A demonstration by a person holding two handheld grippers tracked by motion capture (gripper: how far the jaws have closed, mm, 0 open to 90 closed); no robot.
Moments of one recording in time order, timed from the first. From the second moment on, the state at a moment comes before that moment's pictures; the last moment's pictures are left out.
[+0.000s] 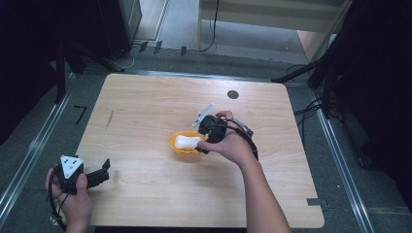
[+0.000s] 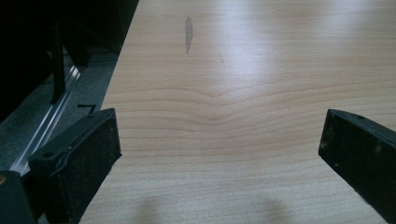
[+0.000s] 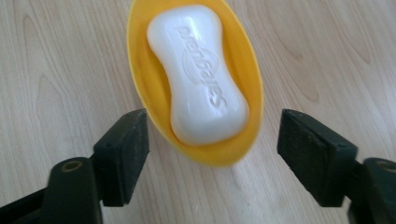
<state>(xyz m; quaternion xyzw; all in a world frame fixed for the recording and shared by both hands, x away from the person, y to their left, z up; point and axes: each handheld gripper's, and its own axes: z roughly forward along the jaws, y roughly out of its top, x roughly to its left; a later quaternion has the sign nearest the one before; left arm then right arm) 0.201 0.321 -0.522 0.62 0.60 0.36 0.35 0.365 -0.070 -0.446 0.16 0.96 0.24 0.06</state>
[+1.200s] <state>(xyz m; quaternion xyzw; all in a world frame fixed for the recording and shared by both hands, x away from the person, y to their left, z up) 0.201 0.320 -0.523 0.63 0.59 0.37 0.35 0.318 -0.187 -0.479 0.30 0.91 0.28 0.06</state>
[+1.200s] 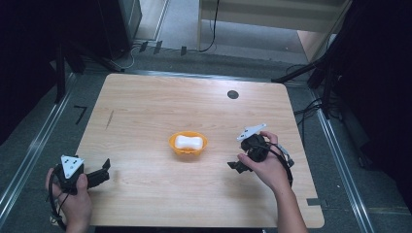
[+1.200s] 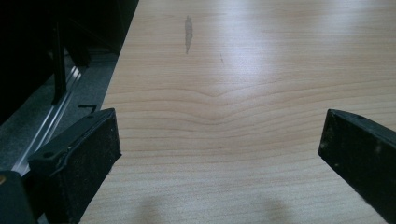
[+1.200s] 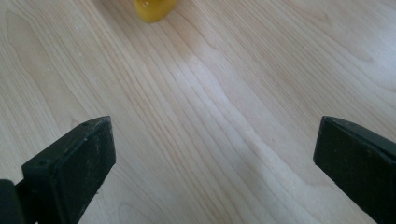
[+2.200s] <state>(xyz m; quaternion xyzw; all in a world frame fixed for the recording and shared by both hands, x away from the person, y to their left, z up) 0.201 0.320 -0.523 0.63 0.59 0.37 0.35 0.280 -0.257 -0.515 0.38 0.87 0.30 0.10</state>
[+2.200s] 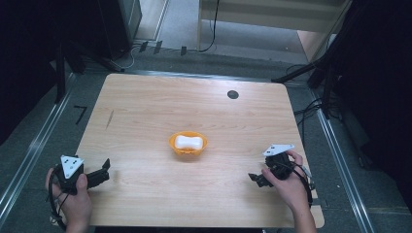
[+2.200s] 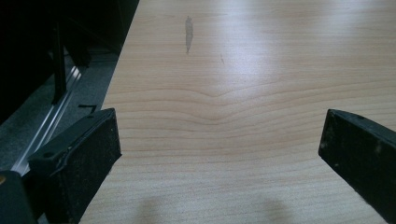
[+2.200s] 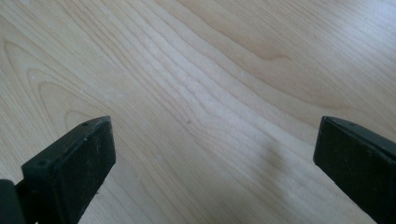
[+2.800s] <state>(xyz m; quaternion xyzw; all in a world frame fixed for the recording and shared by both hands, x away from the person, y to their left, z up) 0.201 0.320 -0.523 0.63 0.59 0.37 0.35 0.253 -0.302 -0.532 0.43 0.83 0.33 0.13</state>
